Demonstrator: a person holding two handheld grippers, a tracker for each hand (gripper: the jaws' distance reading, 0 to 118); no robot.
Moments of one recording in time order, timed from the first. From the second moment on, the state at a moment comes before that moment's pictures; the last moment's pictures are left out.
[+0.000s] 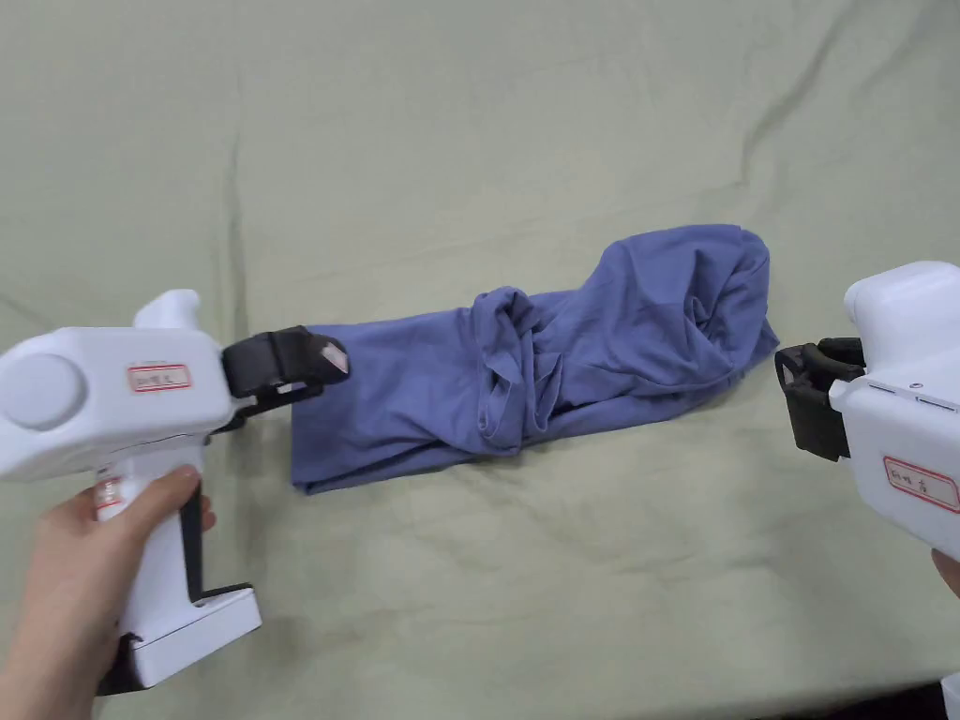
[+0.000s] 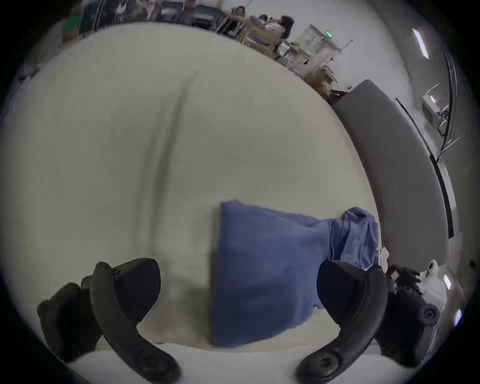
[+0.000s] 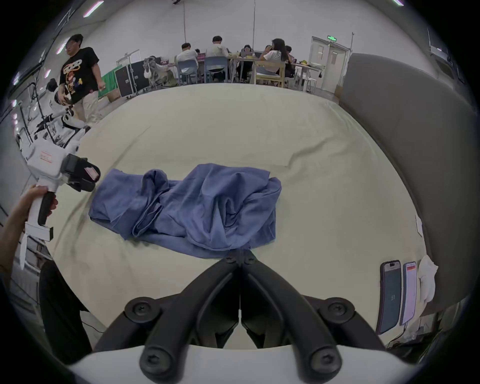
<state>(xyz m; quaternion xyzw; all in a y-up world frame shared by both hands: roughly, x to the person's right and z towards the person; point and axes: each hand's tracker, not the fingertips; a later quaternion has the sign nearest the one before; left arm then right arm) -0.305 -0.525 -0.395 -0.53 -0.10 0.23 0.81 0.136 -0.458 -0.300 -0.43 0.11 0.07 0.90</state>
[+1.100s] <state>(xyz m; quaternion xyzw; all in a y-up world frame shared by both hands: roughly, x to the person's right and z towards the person) -0.238 -0.424 -0.374 -0.48 -0.08 0.14 0.86 0.152 -0.460 -0.311 -0.41 0.10 0.07 0.90</state>
